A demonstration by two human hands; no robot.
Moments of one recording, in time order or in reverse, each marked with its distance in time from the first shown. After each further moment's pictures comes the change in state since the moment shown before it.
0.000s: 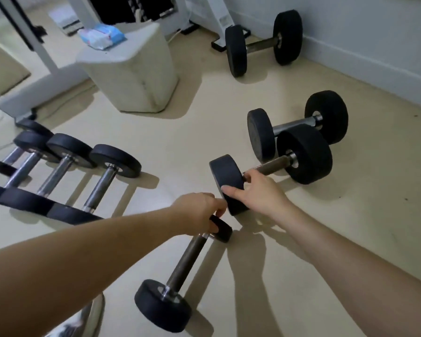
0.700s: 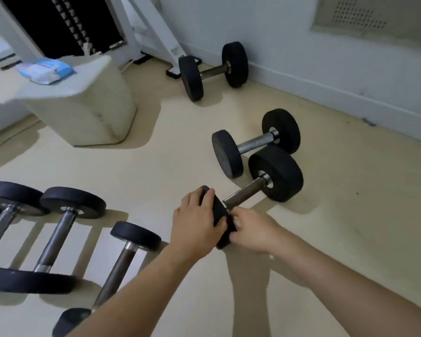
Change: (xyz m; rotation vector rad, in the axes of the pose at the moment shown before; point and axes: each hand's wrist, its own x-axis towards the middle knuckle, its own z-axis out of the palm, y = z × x) left_hand 0.028 0.032 0.008 -0.211 0.556 -0.139; right_hand -0.036 0.012 -0.011 -0.111 -0.089 0.008
